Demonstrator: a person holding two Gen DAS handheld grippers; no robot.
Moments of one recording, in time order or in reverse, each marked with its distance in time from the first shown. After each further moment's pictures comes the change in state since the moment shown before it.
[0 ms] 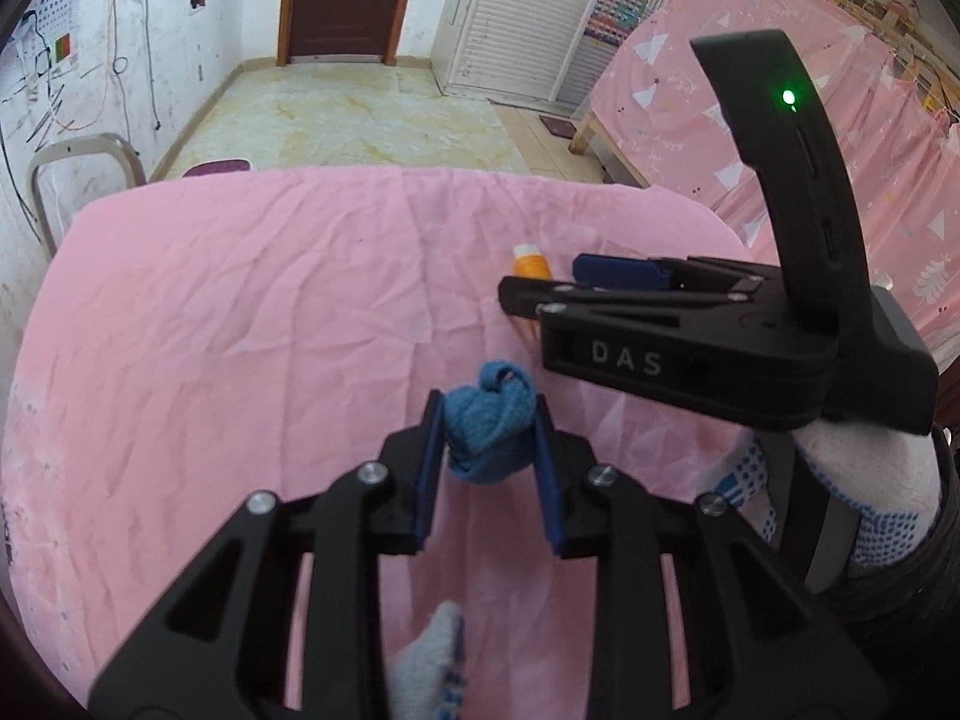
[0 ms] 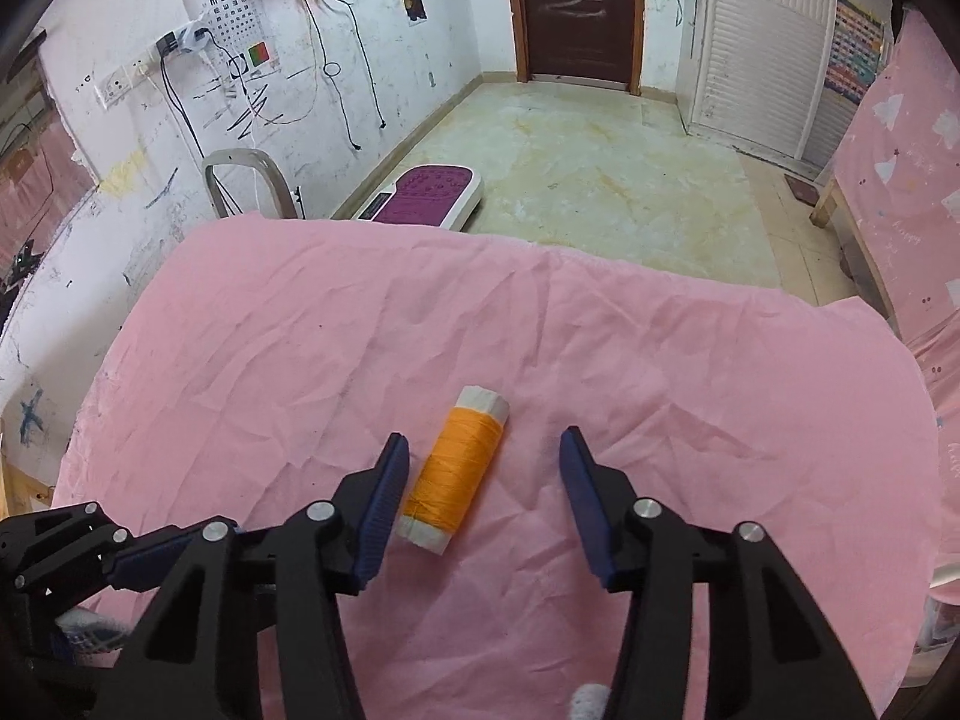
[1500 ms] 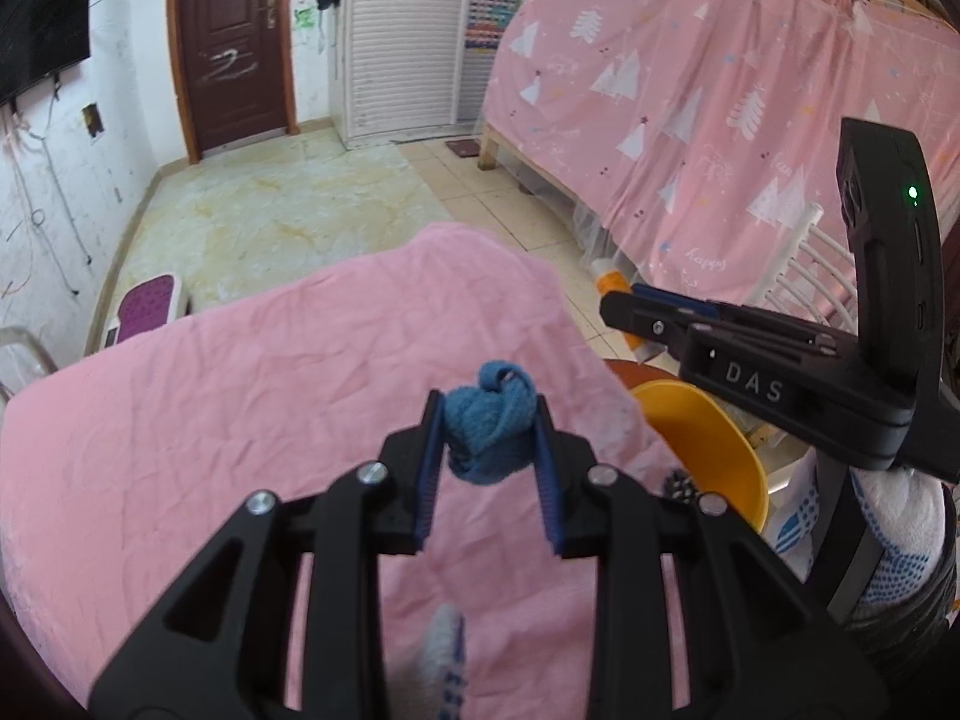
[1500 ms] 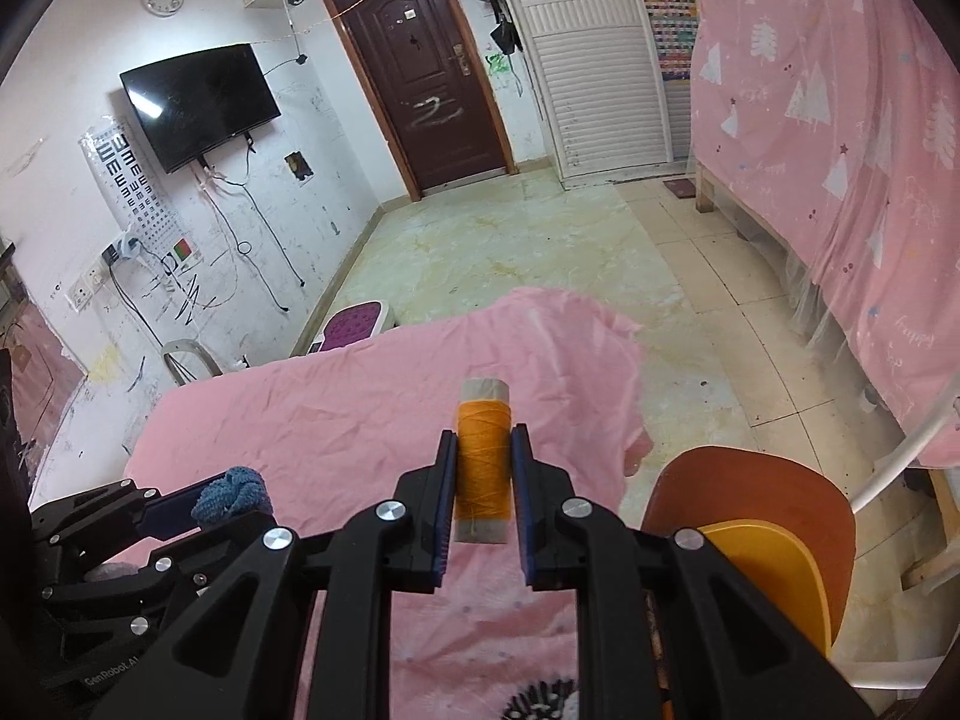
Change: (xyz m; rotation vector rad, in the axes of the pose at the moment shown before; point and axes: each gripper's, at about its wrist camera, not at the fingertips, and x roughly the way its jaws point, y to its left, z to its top) left arm 0.022 -0.217 0.035 0.287 -0.058 -0.032; right arm -0.176 -0.231 -0.124 0.342 -0.300 -0.030
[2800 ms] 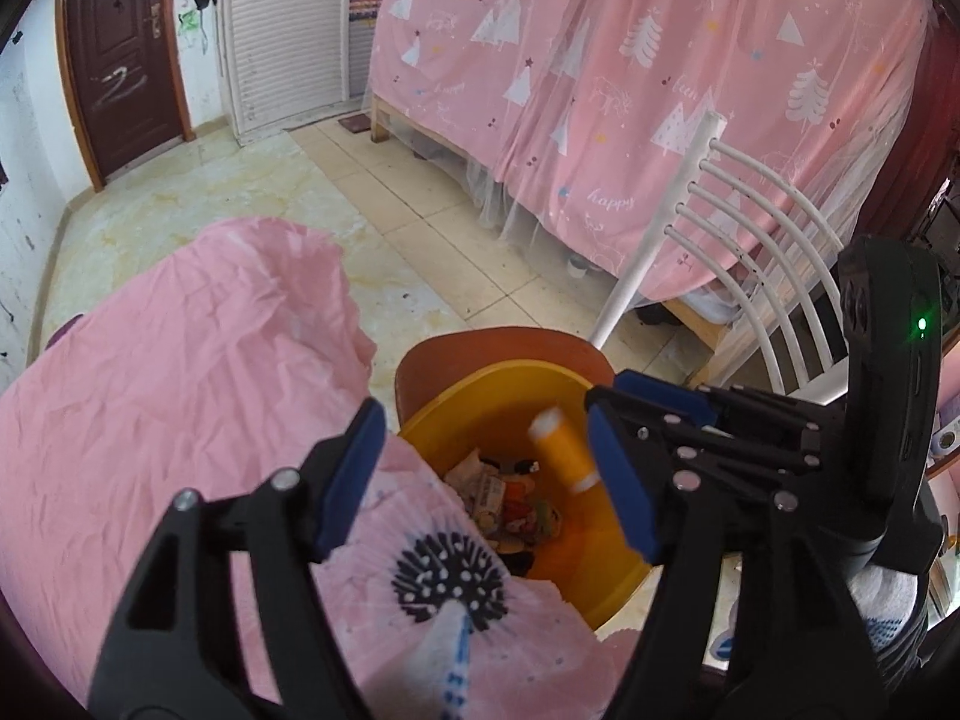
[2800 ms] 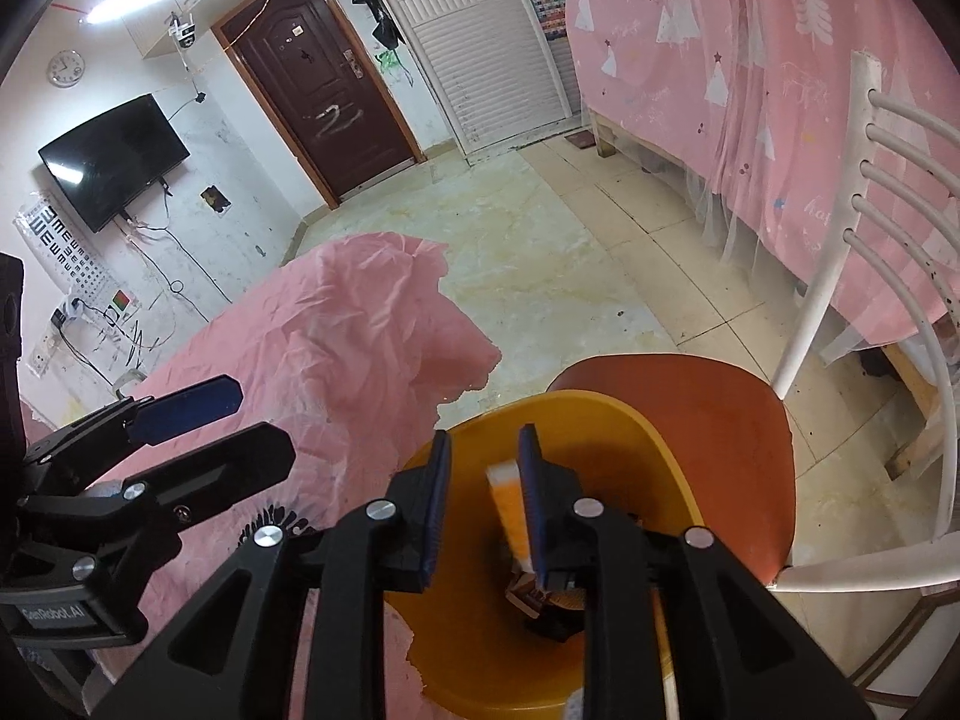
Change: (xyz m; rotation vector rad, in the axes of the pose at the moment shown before) left arm 0.075 -0.137 0.001 0.141 0.083 -0.160; right arm -0.056 -0.129 -0.087 0.205 0.026 -0.104
